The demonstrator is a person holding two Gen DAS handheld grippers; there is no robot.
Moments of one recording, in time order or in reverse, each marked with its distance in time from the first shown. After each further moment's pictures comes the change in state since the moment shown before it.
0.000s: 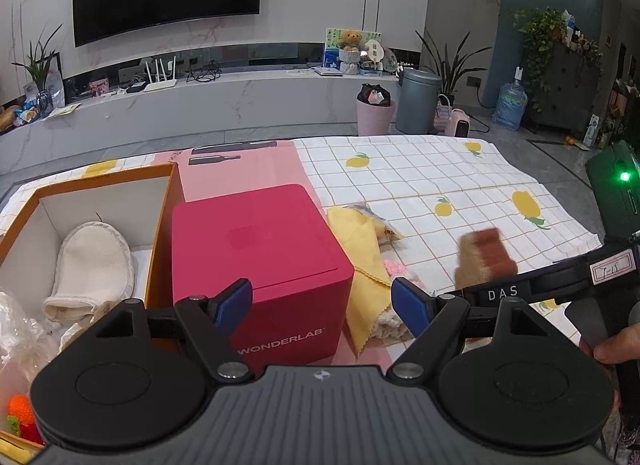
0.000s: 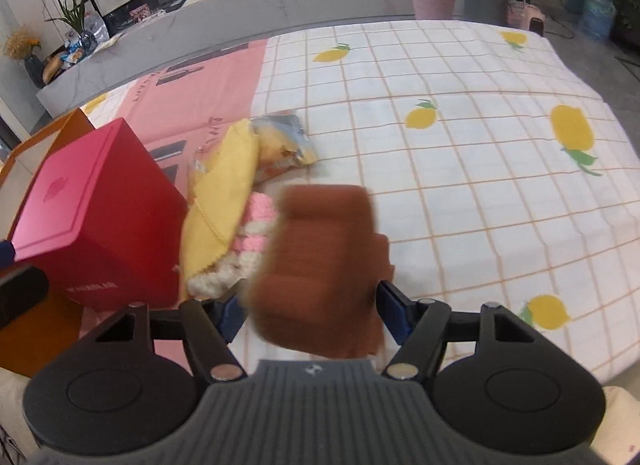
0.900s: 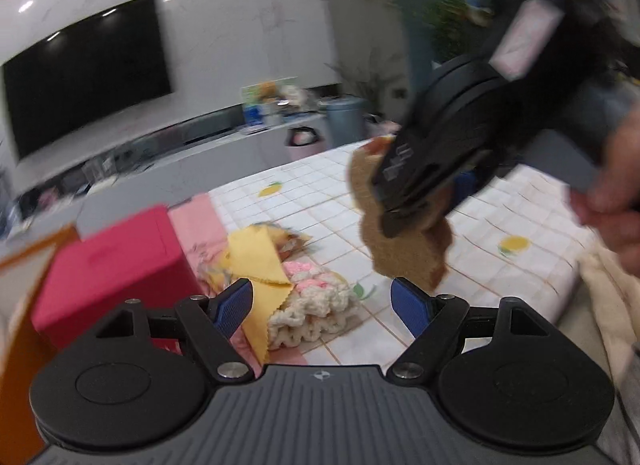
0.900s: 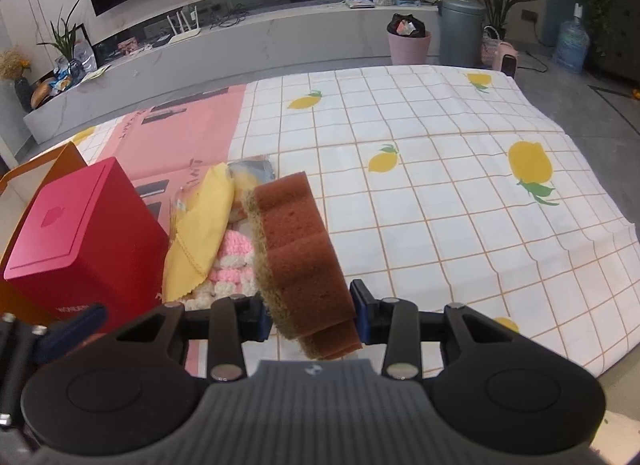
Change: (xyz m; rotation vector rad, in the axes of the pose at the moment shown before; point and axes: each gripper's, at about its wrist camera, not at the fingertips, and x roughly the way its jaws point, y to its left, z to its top) left arm 0.039 -0.092 -0.072 0.262 -0.196 -0.047; right arm -0.032 -0.014 -0.005 0.005 -0.131 -0.071
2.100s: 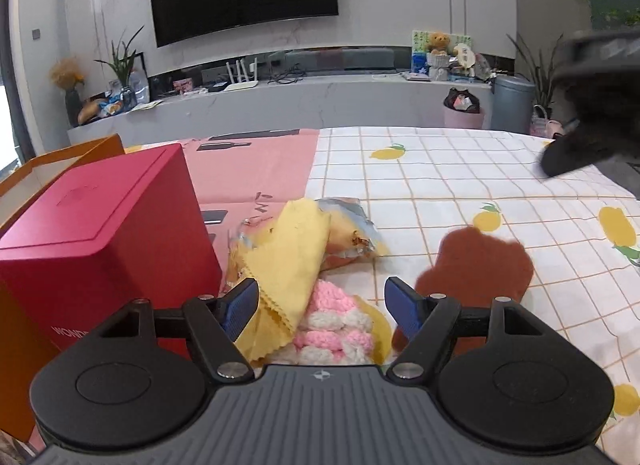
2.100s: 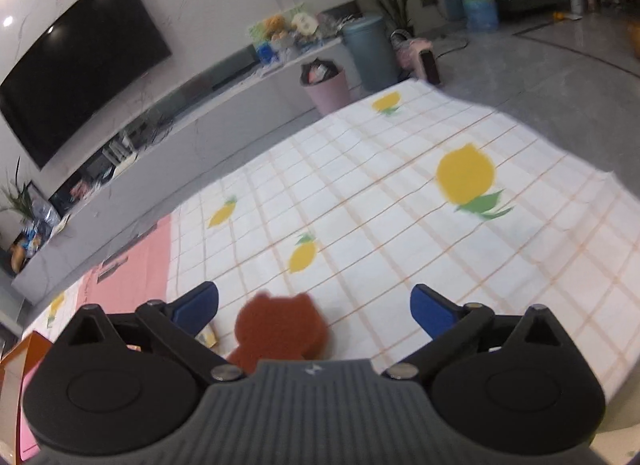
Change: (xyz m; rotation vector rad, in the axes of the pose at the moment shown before) left arm 0.088 -0.020 0.053 -0.332 0.194 0.423; right arm 0.033 -0.080 0.041 0.373 -0.158 0.005
